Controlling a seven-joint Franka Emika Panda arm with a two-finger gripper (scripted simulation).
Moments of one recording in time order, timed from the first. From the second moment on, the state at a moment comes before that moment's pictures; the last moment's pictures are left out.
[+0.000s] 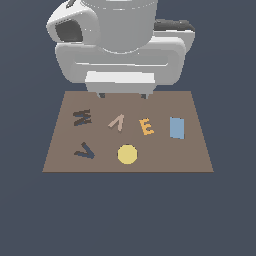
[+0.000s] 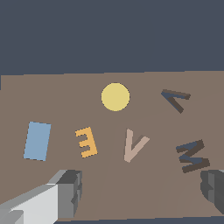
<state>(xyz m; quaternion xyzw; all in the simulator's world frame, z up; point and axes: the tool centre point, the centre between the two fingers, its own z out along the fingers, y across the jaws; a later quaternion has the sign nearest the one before) 0.009 -0.011 0.186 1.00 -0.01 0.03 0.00</state>
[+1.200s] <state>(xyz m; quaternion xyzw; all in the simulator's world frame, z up) 0.000 -0.027 0.082 0.98 -0.17 0.01 0.00</state>
